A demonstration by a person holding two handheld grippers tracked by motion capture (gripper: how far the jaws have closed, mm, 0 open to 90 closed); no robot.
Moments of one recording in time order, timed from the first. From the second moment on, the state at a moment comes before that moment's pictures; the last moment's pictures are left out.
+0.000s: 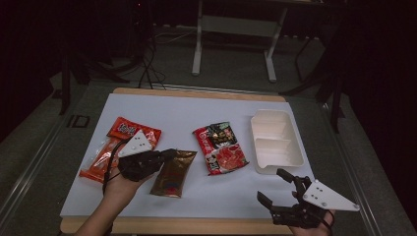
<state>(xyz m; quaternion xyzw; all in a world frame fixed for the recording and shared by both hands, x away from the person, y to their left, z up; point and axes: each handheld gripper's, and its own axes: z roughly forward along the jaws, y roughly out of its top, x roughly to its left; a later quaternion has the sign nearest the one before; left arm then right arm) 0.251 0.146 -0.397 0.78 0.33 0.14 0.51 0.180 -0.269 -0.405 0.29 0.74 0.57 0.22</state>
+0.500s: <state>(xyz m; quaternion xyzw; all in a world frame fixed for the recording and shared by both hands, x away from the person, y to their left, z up) 0.256 0.103 -0.381 0.76 0.30 0.14 0.56 0.201 -0.240 -0.383 0.28 0.75 0.56 0.20</state>
